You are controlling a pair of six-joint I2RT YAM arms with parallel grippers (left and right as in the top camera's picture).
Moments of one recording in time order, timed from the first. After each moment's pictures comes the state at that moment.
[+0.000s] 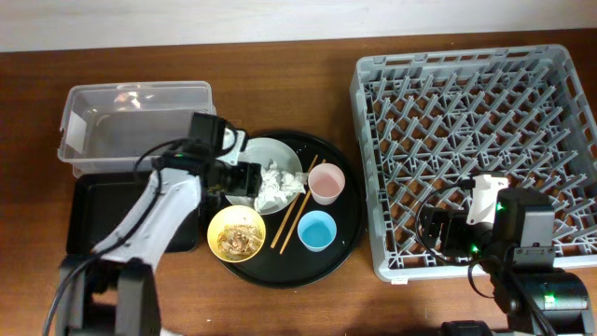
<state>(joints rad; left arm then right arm) -0.22 1.67 1.09 -0.62 0.19 -0.06 -0.02 0.75 0.87 -0.98 -0.13 0.11</state>
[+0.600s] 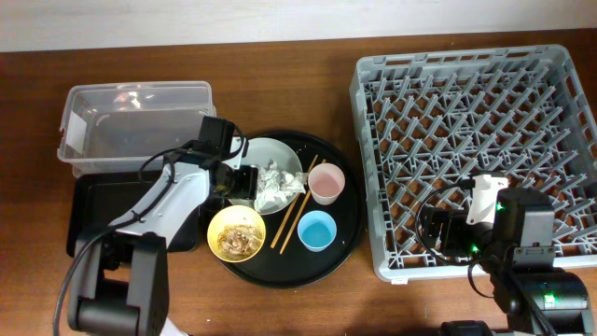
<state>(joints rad) -0.23 1.77 1.09 -0.60 0.12 -0.11 -0.02 0.75 0.87 -0.98 -0.13 0.11</state>
